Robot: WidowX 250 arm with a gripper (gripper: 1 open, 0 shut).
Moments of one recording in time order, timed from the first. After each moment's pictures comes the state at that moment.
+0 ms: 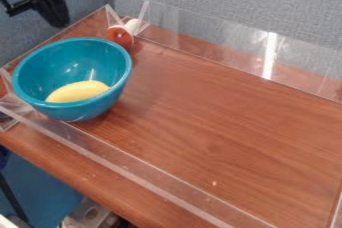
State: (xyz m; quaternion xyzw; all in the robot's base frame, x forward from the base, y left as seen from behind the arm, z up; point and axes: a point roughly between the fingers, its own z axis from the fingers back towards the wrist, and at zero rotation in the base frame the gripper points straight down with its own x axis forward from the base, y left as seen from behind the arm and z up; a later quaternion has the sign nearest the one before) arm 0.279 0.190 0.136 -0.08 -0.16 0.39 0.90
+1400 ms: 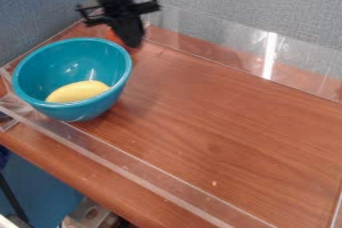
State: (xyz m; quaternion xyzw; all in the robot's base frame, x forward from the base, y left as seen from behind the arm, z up) arm 0.310 0.061 0.137 -0.15 -0.13 0.12 0.97
